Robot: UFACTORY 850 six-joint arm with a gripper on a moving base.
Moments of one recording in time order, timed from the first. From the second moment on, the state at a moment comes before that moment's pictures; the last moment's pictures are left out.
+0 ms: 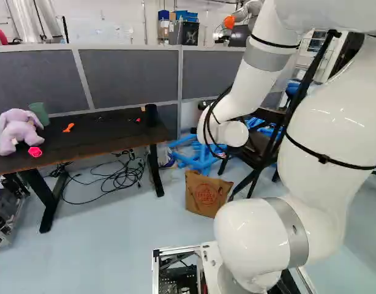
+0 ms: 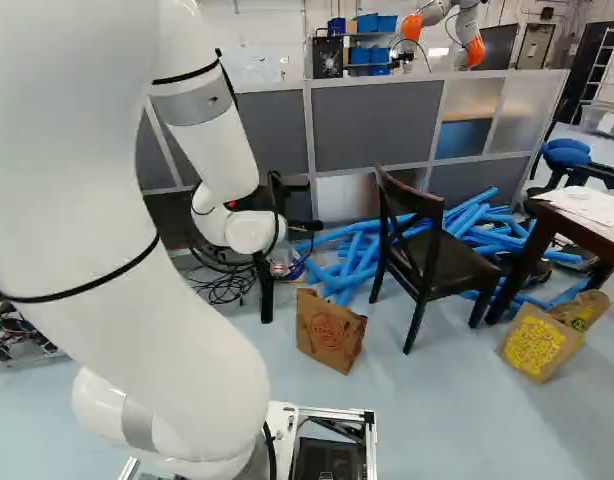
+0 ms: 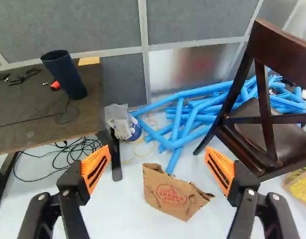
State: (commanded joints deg) arm -2.4 -4.1 -23.0 0.0 40.0 0.0
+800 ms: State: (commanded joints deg) arm -5.1 -20.2 -35.1 0.0 31.6 0.0
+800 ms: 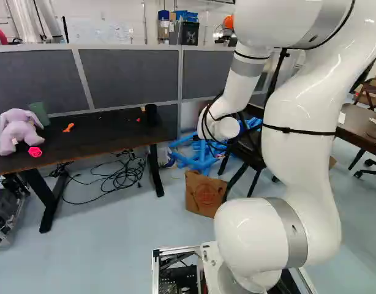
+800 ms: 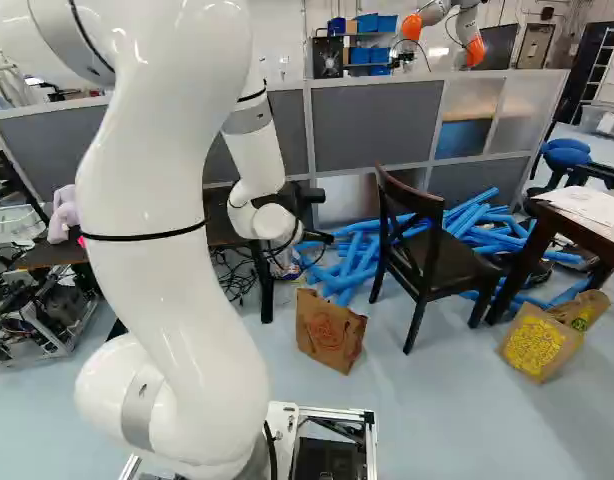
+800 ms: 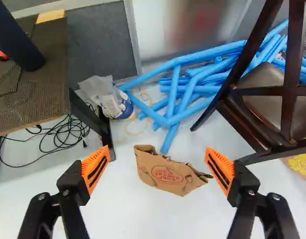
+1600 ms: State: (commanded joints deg) arm -6.4 -35.8 -49.4 -2.0 20.8 0.0
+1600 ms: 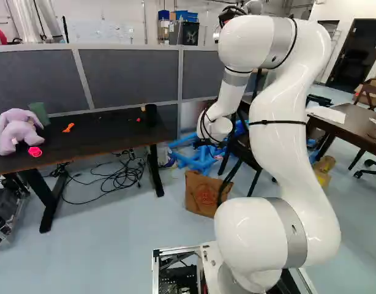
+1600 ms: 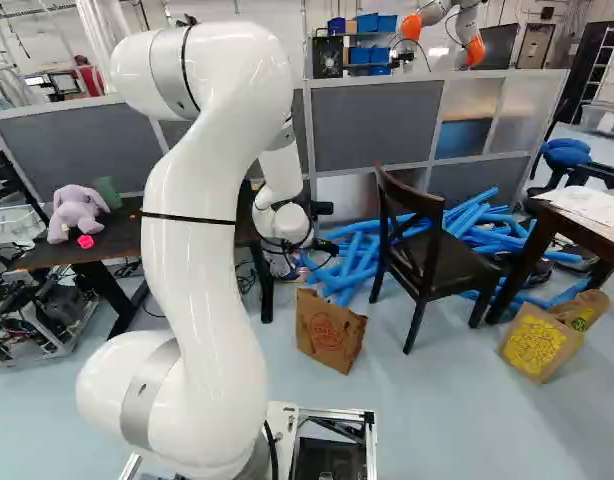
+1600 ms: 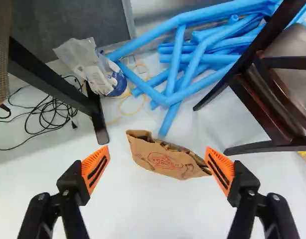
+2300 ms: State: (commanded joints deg) arm -6.3 -48.4 -62.5 -4.4 10.4 0.0
